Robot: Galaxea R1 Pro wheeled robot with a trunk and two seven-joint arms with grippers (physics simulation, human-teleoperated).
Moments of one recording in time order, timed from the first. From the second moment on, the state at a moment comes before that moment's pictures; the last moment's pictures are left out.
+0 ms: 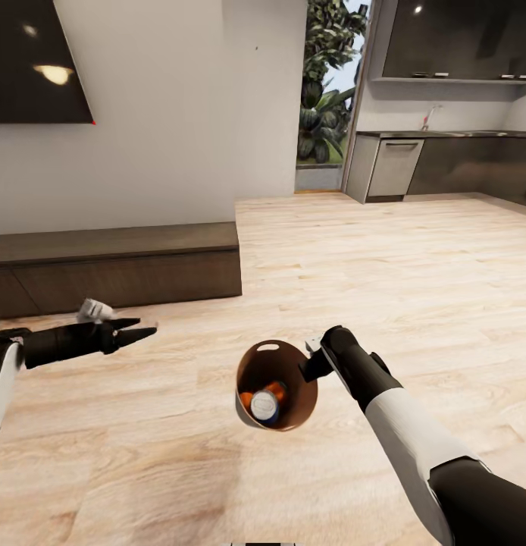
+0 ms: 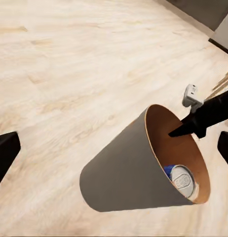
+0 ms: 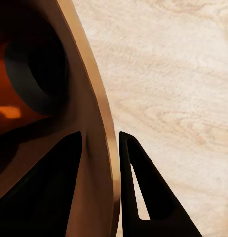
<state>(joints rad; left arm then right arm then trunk) -0.61 0.40 0.22 -1.57 0.17 0.94 -1.10 -0.95 0.07 0.26 -0.72 0.22 1.05 0.36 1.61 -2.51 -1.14</state>
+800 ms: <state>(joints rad) -0.49 0.21 0.22 -1.06 0.00 0.46 -0.44 -0.93 -0.08 -0.02 -0.73 0.23 1.04 0.36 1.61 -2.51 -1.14</state>
